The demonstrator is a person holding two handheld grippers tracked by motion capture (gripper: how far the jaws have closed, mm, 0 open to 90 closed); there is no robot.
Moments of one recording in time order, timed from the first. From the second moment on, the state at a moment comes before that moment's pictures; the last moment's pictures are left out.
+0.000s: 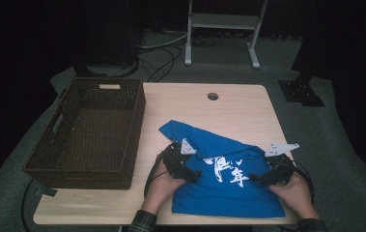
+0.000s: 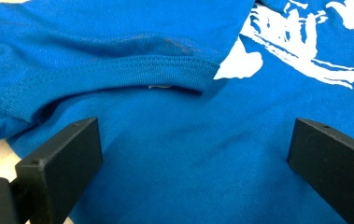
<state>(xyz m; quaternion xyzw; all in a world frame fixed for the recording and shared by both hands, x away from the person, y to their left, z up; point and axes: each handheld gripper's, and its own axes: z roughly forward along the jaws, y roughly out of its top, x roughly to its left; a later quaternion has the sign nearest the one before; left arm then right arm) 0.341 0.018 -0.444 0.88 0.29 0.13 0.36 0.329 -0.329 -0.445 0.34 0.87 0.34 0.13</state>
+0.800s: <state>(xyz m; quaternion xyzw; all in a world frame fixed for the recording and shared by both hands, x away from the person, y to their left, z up) 0.282 0.035 -0.446 0.87 0.31 0.14 0.37 0.279 -0.313 -0.447 0.34 0.86 0.35 0.13</state>
